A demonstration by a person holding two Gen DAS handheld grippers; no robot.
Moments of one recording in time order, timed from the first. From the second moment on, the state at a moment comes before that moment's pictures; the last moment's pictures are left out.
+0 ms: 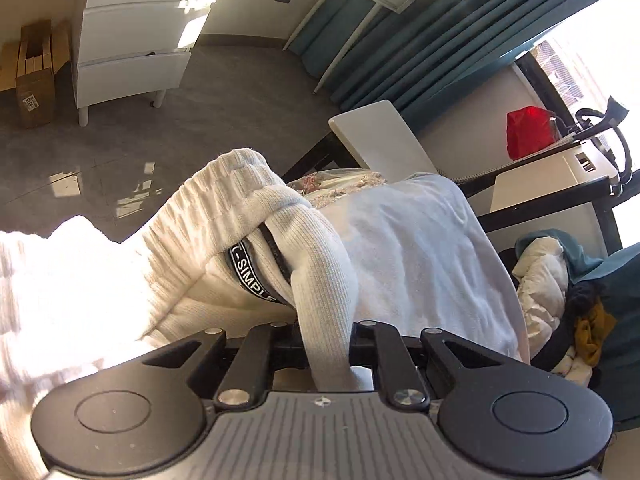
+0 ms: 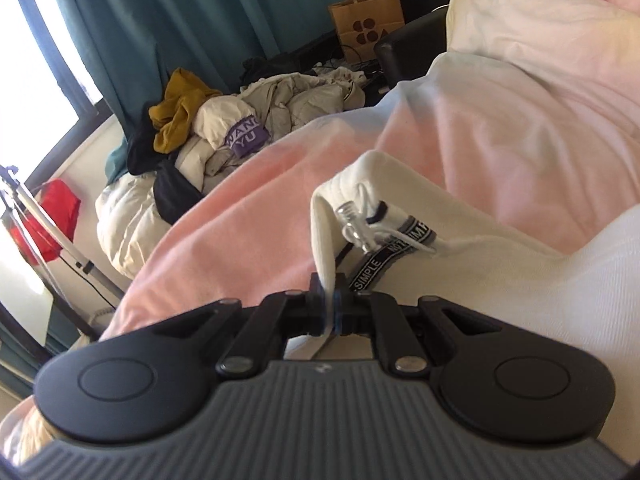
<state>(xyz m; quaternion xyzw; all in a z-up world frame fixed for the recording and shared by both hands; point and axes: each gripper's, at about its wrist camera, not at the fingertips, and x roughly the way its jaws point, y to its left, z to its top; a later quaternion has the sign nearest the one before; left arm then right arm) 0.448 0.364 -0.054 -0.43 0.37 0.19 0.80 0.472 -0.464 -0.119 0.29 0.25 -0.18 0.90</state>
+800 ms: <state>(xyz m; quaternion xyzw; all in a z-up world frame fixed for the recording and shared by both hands) 0.213 0.380 -0.036 -0.53 0.29 0.08 0.79 0.244 -0.527 -0.103 0.54 0.23 -0.10 0.81</state>
